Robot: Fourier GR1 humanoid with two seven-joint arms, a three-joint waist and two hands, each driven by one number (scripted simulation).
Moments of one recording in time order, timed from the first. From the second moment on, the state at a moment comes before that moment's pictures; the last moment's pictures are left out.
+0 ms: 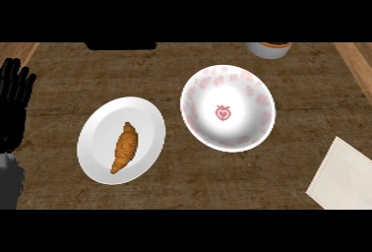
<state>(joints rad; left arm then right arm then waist) -0.22 0.33 0.24 -1.52 0.16 0.03 0.00 0.44 -0.08 -0.43 -2.36 0.82 0.32 0.20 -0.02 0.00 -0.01</state>
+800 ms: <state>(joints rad) -0.25 0.31 0.21 -1.49 0.14 0.02 -0.02 -0.34 -0.04 -0.06 -2.26 0.87 0.56 0.91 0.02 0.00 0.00</state>
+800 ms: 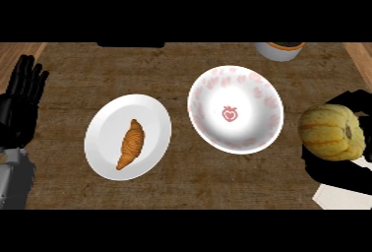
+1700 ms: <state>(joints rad) -0.23 0.30 0.22 -1.50 0.14 0.01 -0.02 -0.53 0.00 0.10 -1.56 1.02 0.14 0.98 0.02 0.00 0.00</state>
